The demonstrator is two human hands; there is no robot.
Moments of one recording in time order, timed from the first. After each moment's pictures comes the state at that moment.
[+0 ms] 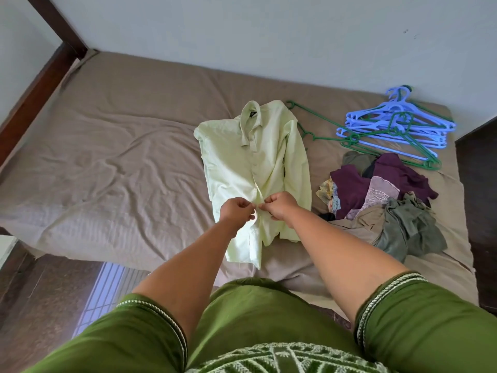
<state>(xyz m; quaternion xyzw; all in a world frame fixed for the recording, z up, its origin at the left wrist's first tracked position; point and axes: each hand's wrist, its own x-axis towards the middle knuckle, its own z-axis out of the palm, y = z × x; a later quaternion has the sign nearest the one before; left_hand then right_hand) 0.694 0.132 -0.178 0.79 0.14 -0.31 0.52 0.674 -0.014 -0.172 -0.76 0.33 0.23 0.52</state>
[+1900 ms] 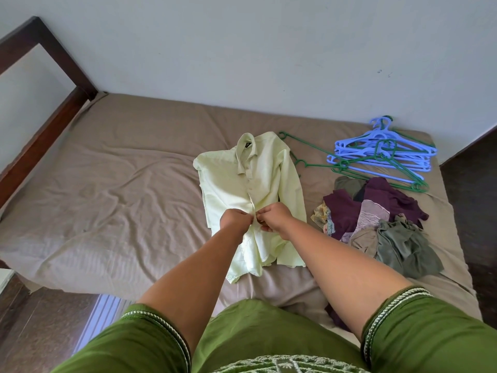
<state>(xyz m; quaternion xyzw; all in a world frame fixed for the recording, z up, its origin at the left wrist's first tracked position) 0.719 0.103 -0.132 0.81 0.19 -0.30 0.45 0.690 -0.019 -0.131 -0.70 0.33 0.20 0.60</state>
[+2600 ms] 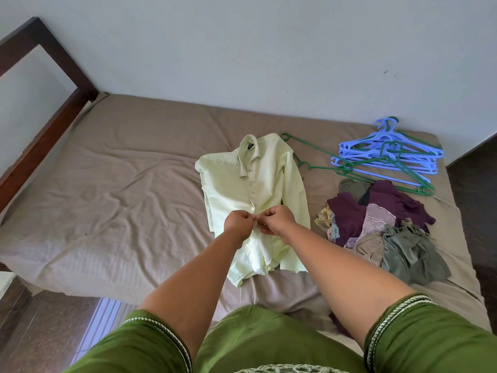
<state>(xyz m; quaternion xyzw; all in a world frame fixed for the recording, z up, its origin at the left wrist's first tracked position) 0.731 0.103 -0.141 0.83 0.11 -0.30 0.45 0.700 -0.018 -0.139 -0.66 0.35 0.16 0.64</state>
